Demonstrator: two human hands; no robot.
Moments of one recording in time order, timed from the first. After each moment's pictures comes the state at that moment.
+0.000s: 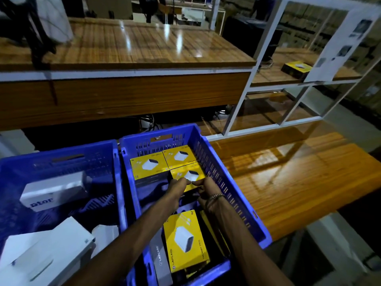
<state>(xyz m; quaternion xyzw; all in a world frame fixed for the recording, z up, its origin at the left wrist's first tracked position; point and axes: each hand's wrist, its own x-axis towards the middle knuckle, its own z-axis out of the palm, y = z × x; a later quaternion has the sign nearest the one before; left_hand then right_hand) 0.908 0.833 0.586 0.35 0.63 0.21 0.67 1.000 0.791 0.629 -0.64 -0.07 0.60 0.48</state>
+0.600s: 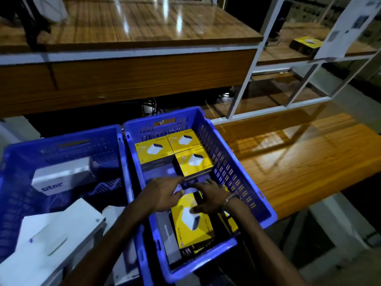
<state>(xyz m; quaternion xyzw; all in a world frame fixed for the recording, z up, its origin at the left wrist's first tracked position) 0.808 0.787 0.616 0.87 0.42 -0.02 0.25 1.019 0.743 0.587 -0.65 -0.68 0.32 -0.07</state>
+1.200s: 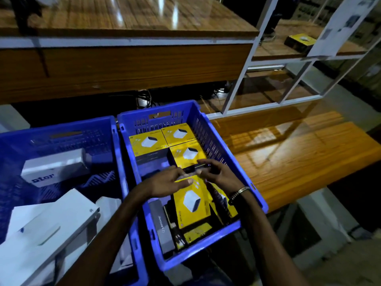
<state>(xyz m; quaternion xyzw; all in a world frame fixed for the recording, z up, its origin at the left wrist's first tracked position) 0.828 0.803 0.592 0.82 0.39 0.01 0.42 1.056 0.734 0.591 -0.62 -0.44 0.52 0.39</state>
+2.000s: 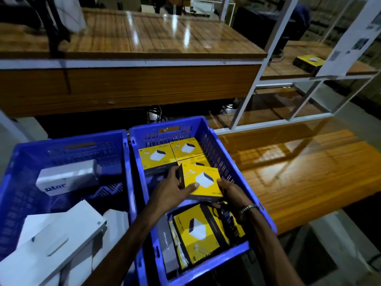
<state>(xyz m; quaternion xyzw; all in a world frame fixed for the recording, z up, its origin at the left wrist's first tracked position) 0.832 0.781 0.613 0.68 0.54 0.22 0.45 1.057 0.737 0.593 -0.64 -0.25 0.61 0.41</state>
